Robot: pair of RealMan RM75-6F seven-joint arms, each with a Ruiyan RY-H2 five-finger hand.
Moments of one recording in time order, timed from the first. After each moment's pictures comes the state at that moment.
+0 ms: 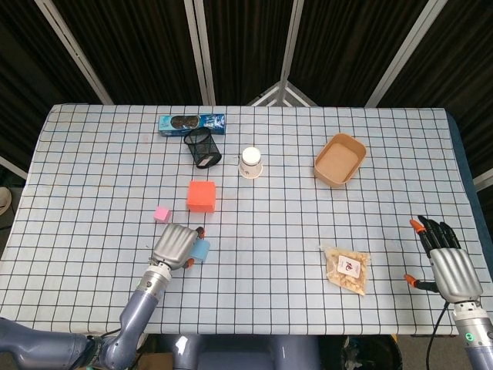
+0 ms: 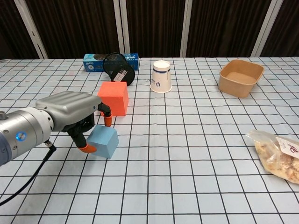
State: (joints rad) left arm -0.71 -1.69 -0.12 -1.74 0.85 1.20 0.91; right arm 0.15 -1.11 0.03 -1.52 -1.51 1.36 0.09
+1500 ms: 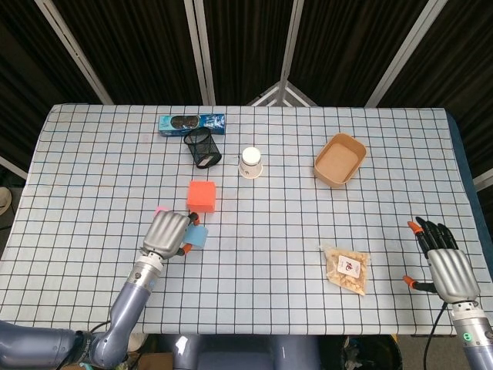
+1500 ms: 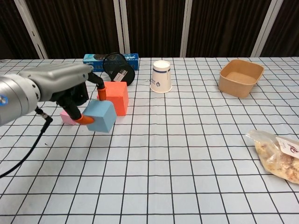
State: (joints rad) left arm -0.74 -1.57 -0.19 -1.89 0.83 1.26 0.86; right arm 0.16 -1.11 0.03 -1.54 -1.50 1.34 0.07
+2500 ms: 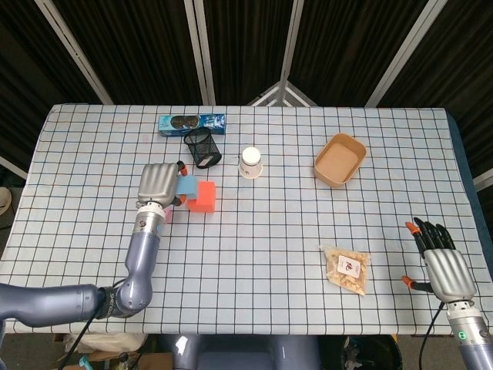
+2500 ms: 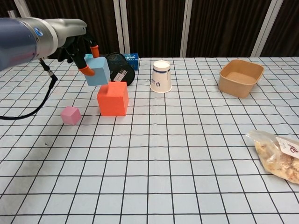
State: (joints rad) left arm -0.98 -1.58 -0.44 -1.67 0.38 1.26 0.94; right arm 0.16 -1.13 0.04 -1.54 -1.47 1.33 0.01
